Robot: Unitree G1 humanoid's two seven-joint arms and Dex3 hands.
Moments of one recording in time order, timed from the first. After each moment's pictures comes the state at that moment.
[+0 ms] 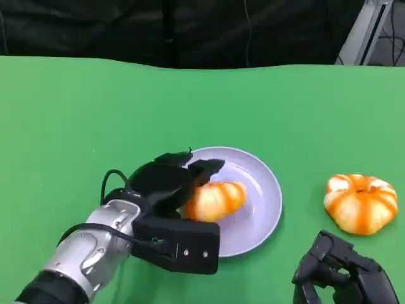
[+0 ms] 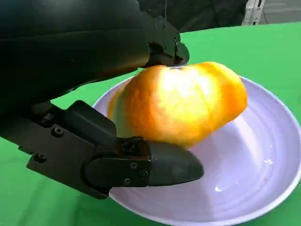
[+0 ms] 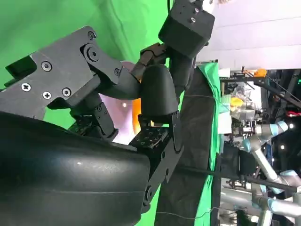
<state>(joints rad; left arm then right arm) -0.49 0.21 -0.53 0.55 0.74 -0.20 -0.01 0.35 0.03 0.13 0.01 0.08 -0.52 0.21</state>
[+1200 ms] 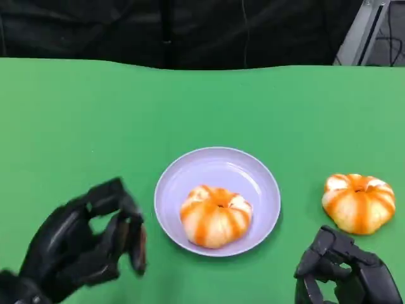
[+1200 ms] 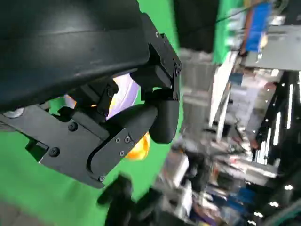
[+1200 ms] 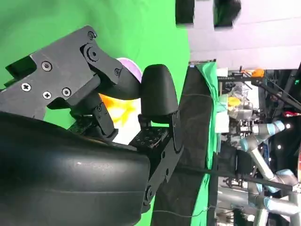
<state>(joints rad) 0.21 0.27 0.04 -0.21 -0.71 0.23 -0.51 0.33 0.03 0.11 0.02 0.09 -0.52 0.22</state>
